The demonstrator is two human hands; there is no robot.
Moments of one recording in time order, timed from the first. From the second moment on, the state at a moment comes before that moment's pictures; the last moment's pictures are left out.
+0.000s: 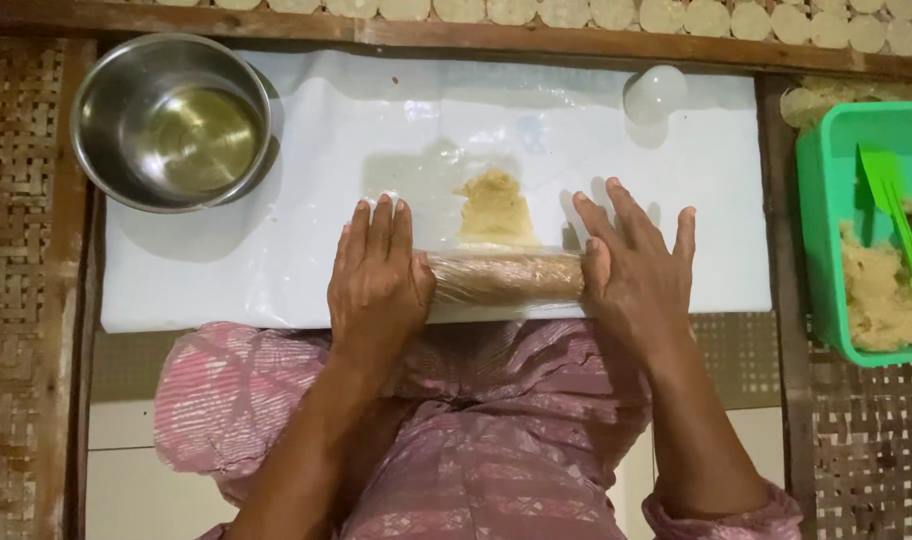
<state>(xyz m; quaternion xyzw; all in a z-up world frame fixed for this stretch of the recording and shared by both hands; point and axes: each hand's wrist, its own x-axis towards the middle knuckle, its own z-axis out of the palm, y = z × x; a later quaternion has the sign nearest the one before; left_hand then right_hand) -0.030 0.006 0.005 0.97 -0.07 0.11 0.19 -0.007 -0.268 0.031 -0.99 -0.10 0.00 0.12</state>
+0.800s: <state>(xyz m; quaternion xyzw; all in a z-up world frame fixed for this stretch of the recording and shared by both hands) 0.051 0.017 -0.010 0.95 -0.13 0.18 0.21 0.060 -0.290 0.043 -0.96 -0.21 0.12 0.16</state>
